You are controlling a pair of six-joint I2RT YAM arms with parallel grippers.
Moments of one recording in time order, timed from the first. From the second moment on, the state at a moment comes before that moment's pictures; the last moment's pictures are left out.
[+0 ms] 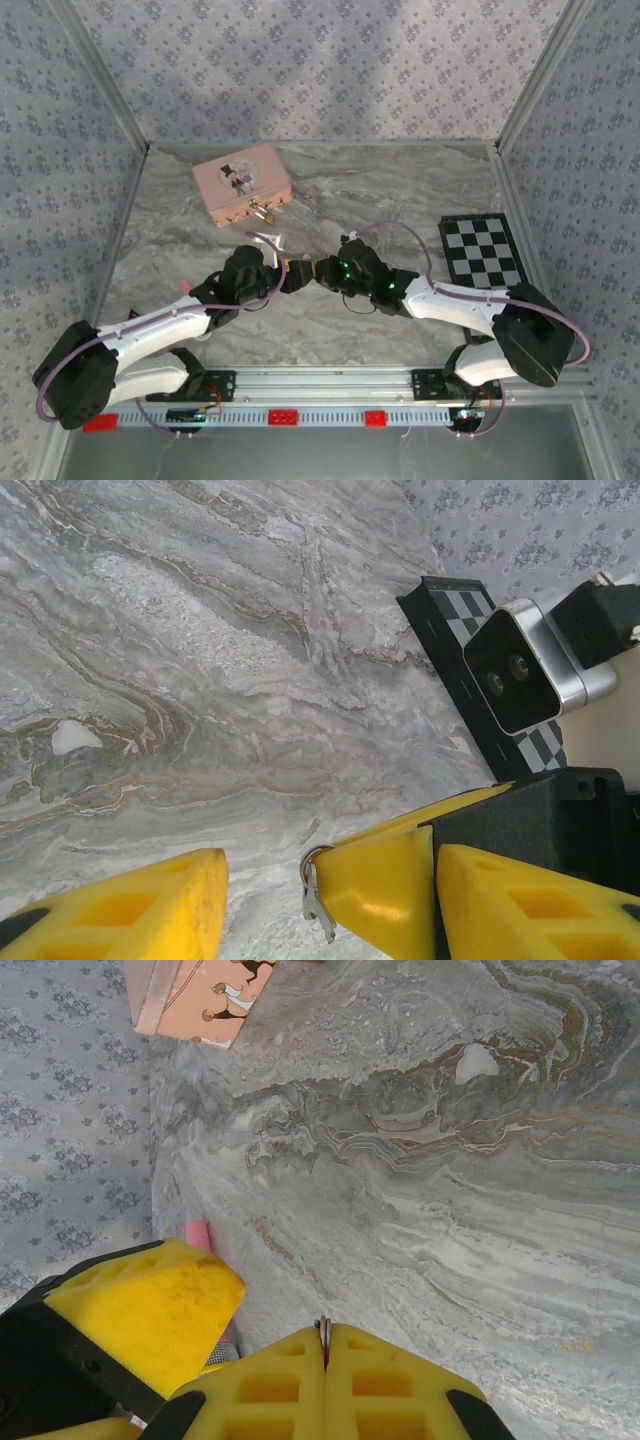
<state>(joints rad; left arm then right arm) -0.79 1.11 0.47 0.23 0.15 -0.71 0.91 1.38 0.70 0.11 -0.06 1.19</state>
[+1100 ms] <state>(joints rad) -0.79 1.08 0.47 0.20 0.11 -0.69 0.93 1.37 0.70 0.14 -0.04 1.19</state>
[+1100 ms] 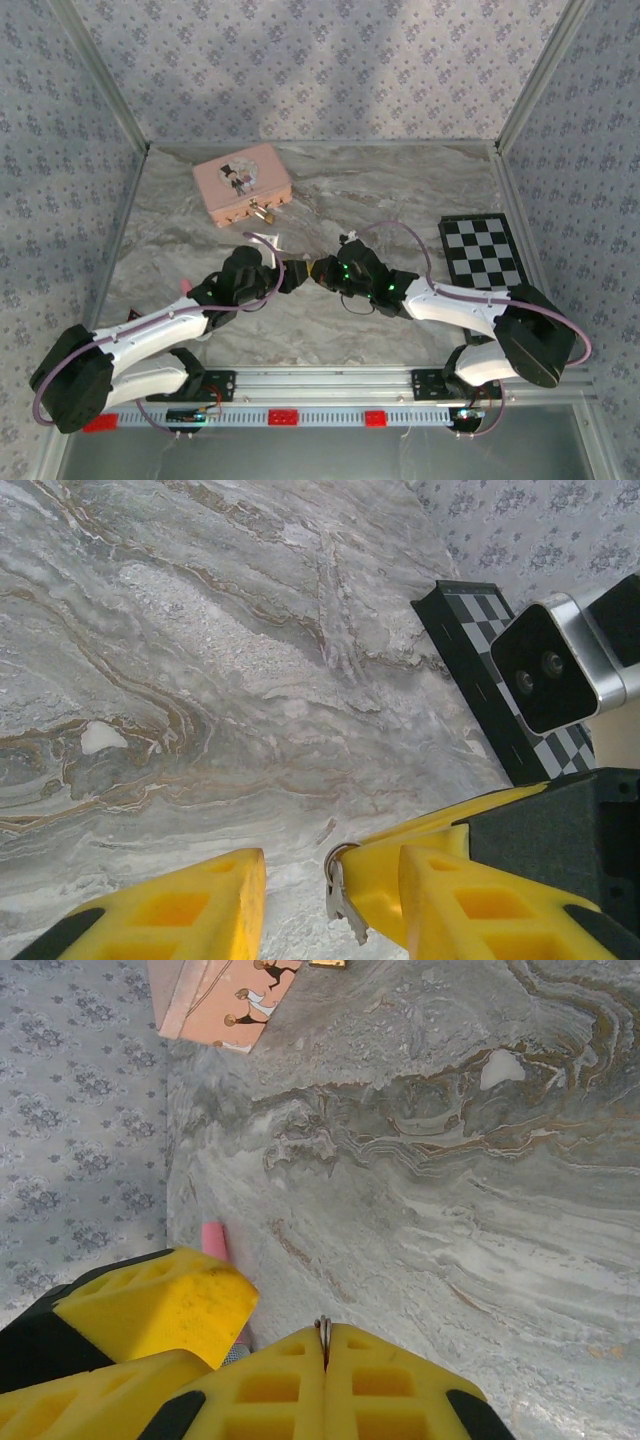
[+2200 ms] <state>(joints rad) -0.79 1.08 0.47 0.20 0.11 -0.68 0.94 1.37 0.69 0.16 -0.02 1.21</state>
